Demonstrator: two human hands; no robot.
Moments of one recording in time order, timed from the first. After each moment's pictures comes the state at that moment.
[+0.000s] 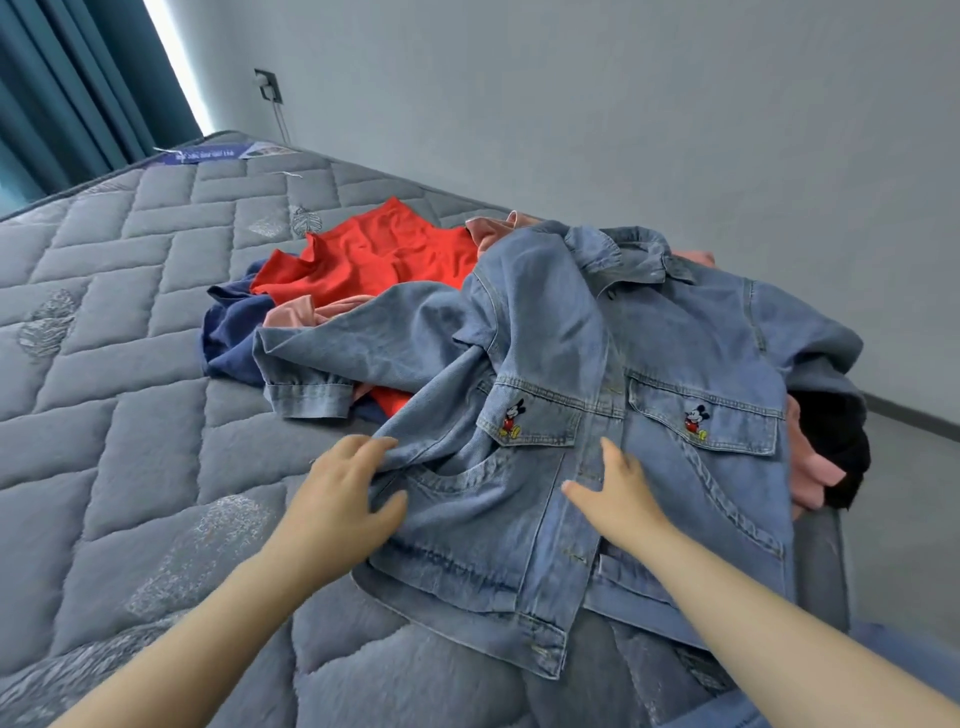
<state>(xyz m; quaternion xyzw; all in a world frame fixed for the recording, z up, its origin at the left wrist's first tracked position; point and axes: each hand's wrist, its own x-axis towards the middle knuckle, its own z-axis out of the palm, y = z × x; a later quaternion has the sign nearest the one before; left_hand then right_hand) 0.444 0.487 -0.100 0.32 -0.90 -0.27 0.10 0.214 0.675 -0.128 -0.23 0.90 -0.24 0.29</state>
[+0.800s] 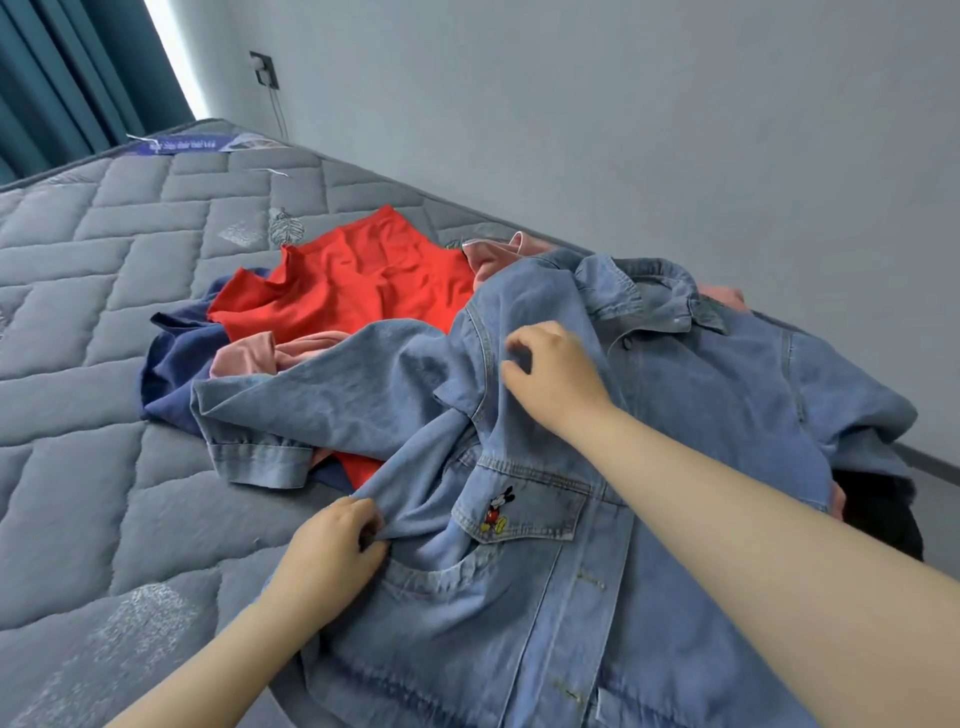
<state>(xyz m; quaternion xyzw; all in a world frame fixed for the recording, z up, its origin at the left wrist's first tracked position) 0.372 0.440 -0.155 0.36 -0.90 -0.24 0.05 0.119 0.502 -0.054 -0.45 0.85 -0.24 0.07</state>
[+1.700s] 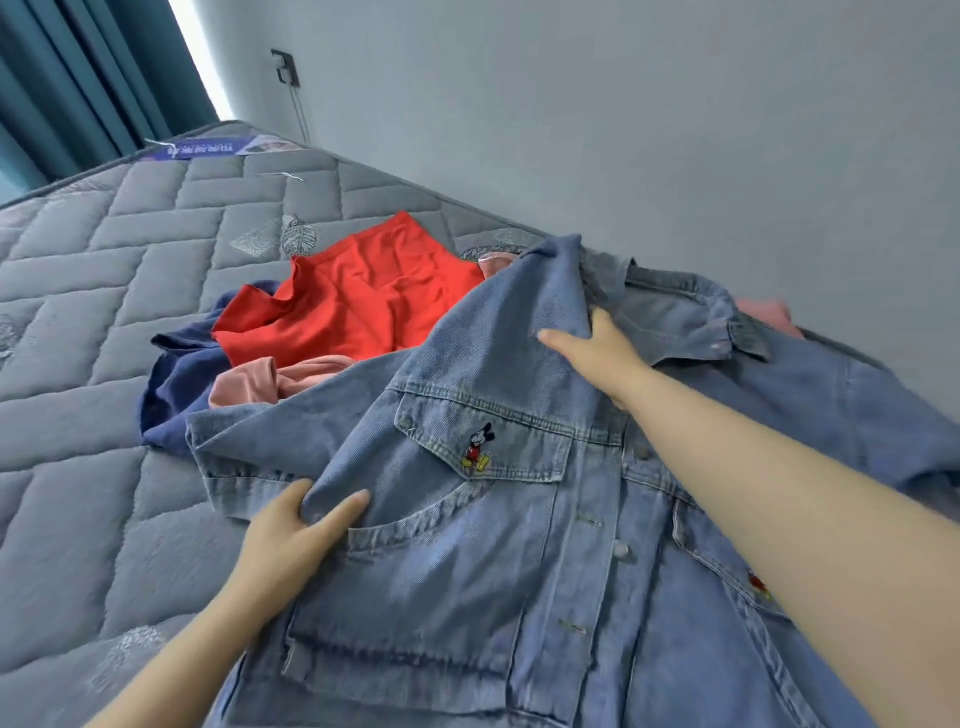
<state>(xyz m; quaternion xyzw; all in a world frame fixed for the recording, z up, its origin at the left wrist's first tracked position) 0.371 0.390 -0.145 0.52 -0.72 -0.41 0.18 0.026 0.458 -0.078 -0.26 0.83 -0.41 0.28</state>
